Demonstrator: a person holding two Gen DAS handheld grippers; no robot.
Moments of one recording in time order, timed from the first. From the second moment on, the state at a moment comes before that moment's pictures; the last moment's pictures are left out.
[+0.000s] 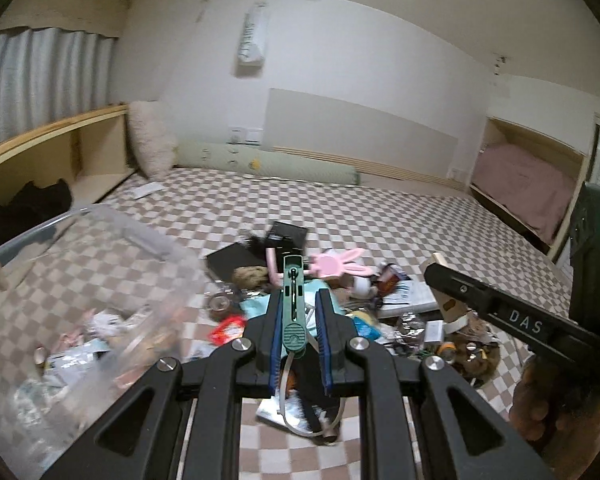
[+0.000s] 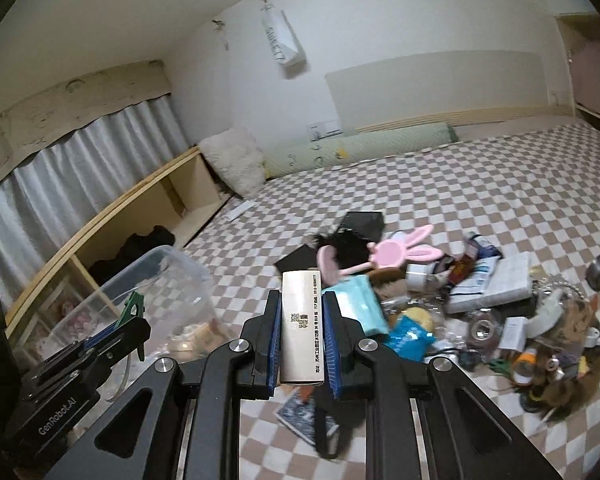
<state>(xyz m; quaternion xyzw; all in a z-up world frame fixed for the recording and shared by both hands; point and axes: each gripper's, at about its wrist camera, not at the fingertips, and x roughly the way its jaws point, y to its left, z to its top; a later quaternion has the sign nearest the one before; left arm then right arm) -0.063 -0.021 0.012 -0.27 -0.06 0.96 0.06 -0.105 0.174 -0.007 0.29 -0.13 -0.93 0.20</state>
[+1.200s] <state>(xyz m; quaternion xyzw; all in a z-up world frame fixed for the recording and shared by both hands) -0.017 -0.197 0.009 -0.29 -0.10 0.95 -0.10 -0.116 -0.043 -0.009 0.32 -0.01 -0.90 0.31</state>
